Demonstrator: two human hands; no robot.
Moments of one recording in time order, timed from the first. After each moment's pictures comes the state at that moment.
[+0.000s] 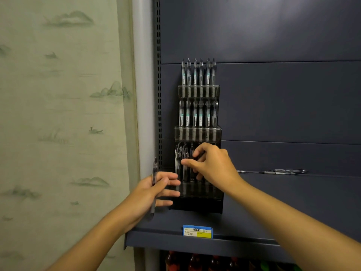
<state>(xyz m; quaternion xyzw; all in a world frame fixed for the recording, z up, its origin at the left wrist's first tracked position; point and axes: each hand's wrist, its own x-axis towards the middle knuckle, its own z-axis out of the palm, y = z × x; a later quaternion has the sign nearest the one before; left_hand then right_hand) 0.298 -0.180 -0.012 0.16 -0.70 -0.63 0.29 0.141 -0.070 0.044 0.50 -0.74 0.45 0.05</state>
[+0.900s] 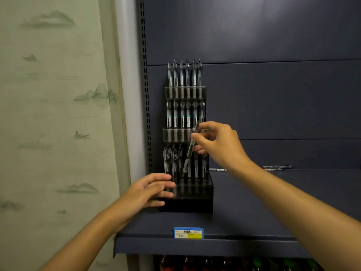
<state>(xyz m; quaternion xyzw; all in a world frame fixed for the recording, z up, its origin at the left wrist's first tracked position) 0.291 -0.185 -0.007 0.15 -0.75 -0.61 0.23 0.123 -0.042 0.083 0.48 -0.66 0.58 0.04</state>
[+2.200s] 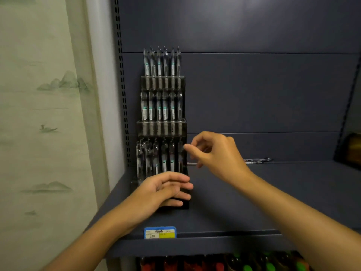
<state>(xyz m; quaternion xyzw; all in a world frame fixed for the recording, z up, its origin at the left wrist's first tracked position) 0.236 -0.126 -0.007 0.05 -0.76 -0.63 0.18 0.090 -0.001 0.050 0.51 -0.71 0.47 0.13</state>
